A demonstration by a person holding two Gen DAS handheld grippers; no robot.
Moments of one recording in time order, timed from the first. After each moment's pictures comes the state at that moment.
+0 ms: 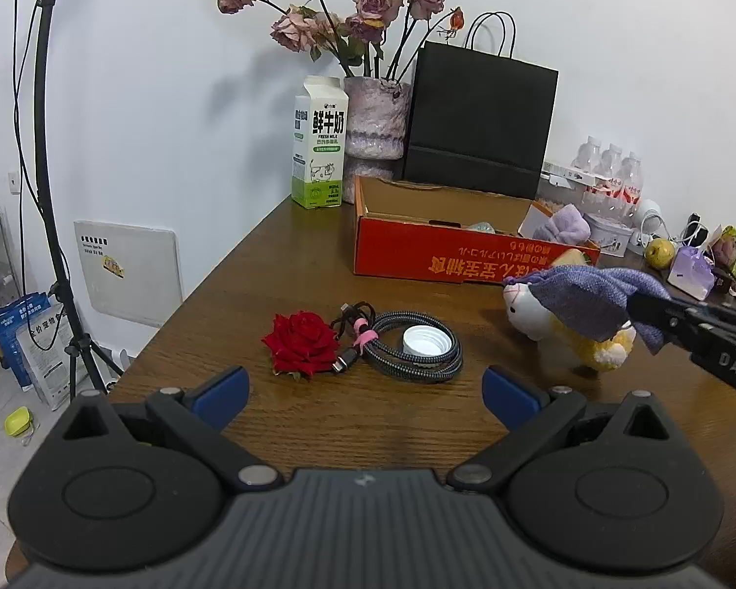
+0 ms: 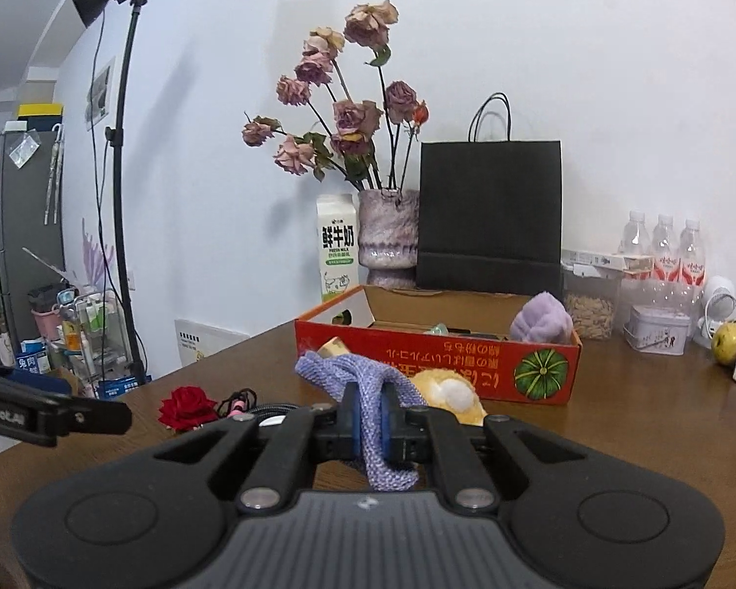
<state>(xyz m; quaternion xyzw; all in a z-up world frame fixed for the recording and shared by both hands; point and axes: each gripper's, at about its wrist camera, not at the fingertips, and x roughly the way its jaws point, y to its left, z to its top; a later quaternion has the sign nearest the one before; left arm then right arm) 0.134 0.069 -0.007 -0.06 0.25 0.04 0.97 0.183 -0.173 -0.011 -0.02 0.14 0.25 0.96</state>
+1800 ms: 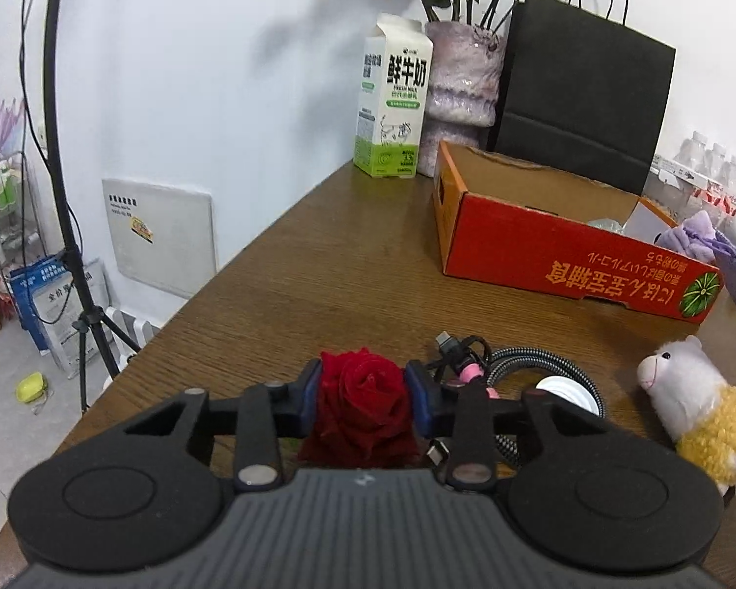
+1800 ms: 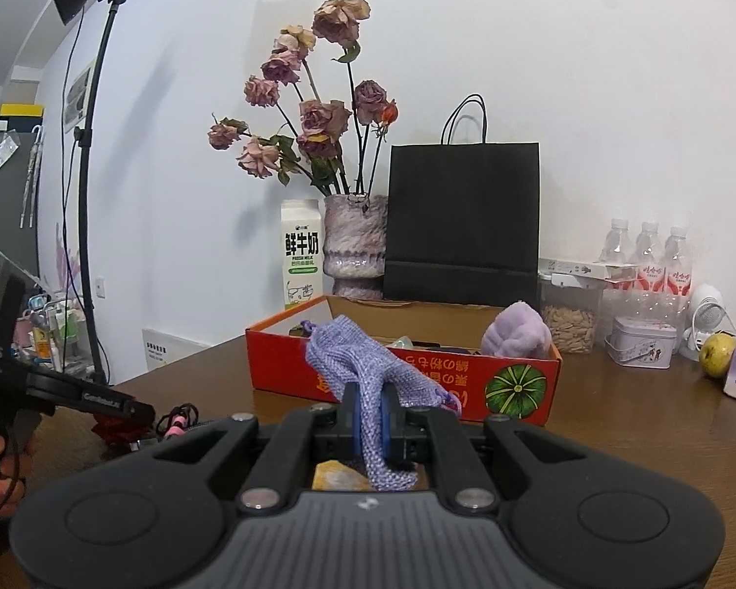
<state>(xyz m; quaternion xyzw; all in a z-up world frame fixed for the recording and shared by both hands) 0.248 0.116 -0.057 -0.09 0.28 0.11 0.95 0.227 -0.176 -0.031 -0.02 0.11 0.21 0.97</state>
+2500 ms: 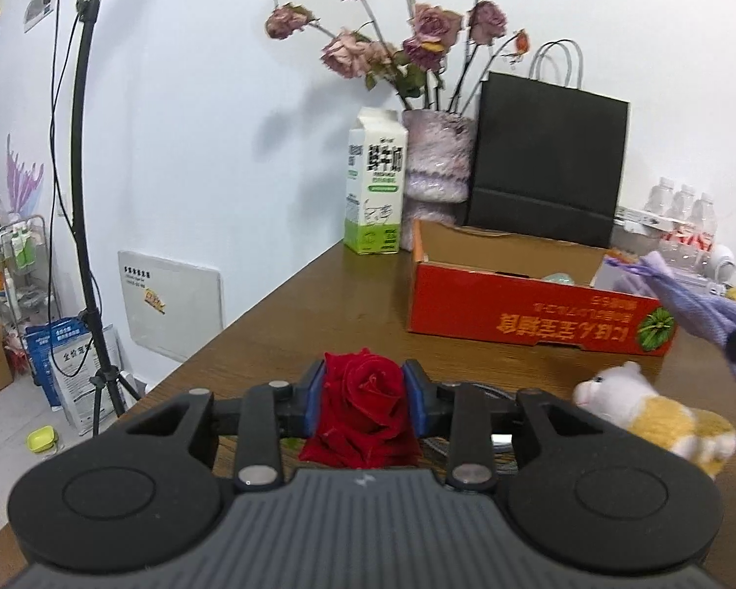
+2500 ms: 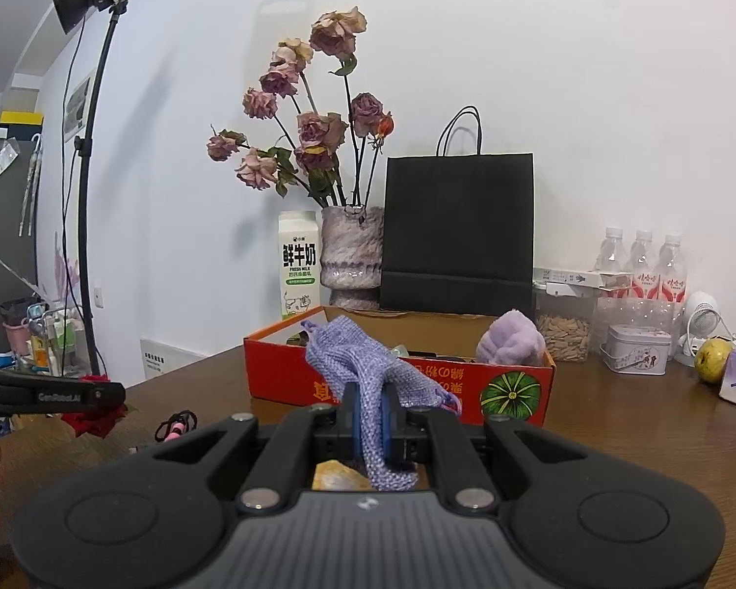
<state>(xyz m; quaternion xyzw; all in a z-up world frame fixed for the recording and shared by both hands) 0.196 0.068 -0.034 -0.06 0.18 0.12 0.97 0.220 -0.182 -0.031 -0.02 0.10 0.21 0.97</state>
